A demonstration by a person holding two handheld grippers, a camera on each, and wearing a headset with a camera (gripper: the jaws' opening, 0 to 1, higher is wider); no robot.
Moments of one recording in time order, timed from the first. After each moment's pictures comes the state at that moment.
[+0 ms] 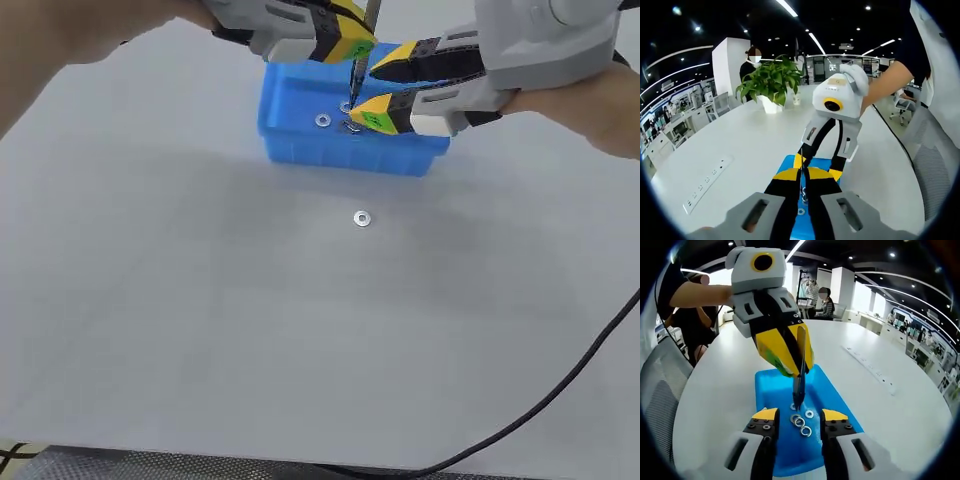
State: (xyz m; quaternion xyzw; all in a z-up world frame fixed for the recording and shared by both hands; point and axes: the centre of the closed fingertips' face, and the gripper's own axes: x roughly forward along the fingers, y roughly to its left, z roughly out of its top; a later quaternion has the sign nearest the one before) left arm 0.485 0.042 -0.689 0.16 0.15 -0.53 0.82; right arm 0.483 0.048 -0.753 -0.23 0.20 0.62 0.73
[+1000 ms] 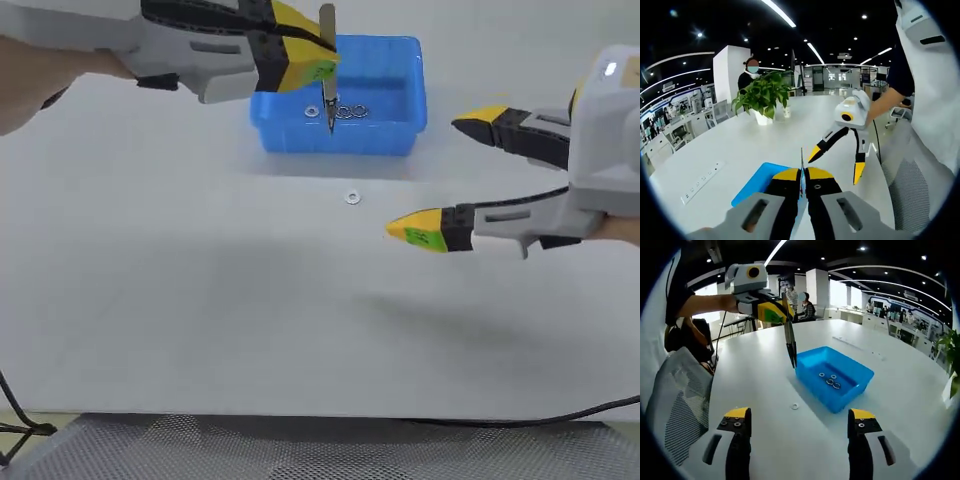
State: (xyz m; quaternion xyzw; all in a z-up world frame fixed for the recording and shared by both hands) left arm 0.397 0.035 -0.648 0.13 0.12 -0.54 0.83; right arm 0.379 -0.027 -0.753 -0.14 0.23 0.56 0.79
